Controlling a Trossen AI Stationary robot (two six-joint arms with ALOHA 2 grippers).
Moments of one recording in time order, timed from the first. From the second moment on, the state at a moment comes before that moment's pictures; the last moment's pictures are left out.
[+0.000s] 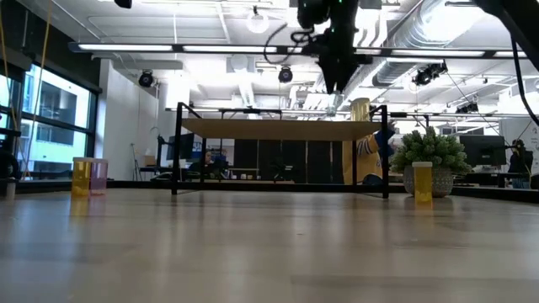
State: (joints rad) left arm -0.03 0.64 0.75 -0.06 -0.48 -0.18; right arm -0.56 1.94 2.13 -1.48 0.22 0.38
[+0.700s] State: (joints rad) left arm -0.03 0.64 0.75 -0.06 -0.49 -0.18; right arm -0.64 2.00 2.13 -1.45 0.18 0.39
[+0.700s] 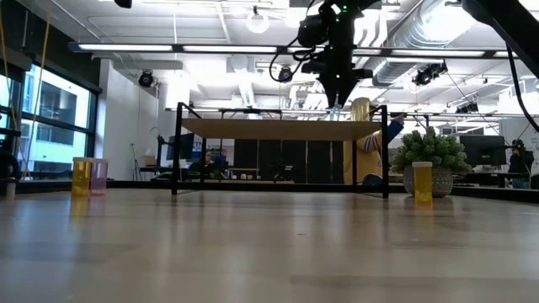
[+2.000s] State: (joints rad) left arm -0.03 0.64 0.75 -0.06 -0.49 -0.18; right arm -0.63 1.91 2.13 -1.42 0.05 0.25
